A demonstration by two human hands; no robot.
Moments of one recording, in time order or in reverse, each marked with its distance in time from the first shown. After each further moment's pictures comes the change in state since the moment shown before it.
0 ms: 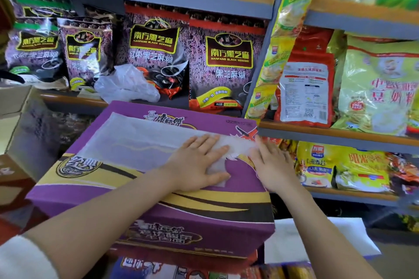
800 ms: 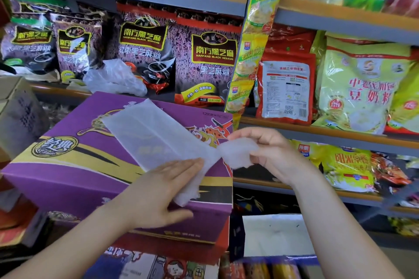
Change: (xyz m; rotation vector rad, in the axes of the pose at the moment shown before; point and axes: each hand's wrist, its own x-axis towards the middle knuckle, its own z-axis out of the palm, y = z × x) left_hand -0.070 0.052 0.019 -0.103 0.282 0.159; right_hand -0.032 0.031 -0.065 1.120 -0.424 -0.419
